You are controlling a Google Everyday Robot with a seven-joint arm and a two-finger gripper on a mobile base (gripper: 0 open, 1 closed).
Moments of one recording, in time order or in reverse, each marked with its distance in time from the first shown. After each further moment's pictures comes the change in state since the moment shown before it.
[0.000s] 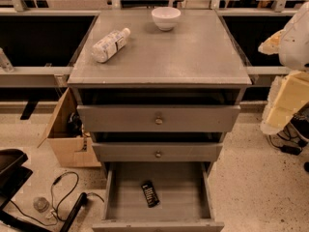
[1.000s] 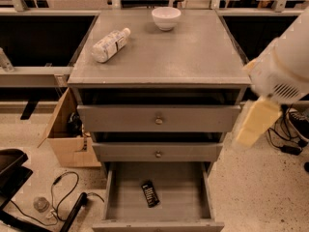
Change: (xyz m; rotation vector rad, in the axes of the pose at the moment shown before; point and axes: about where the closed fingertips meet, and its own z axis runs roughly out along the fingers) arm -0.014 0.013 0.052 0.016 -0.015 0.055
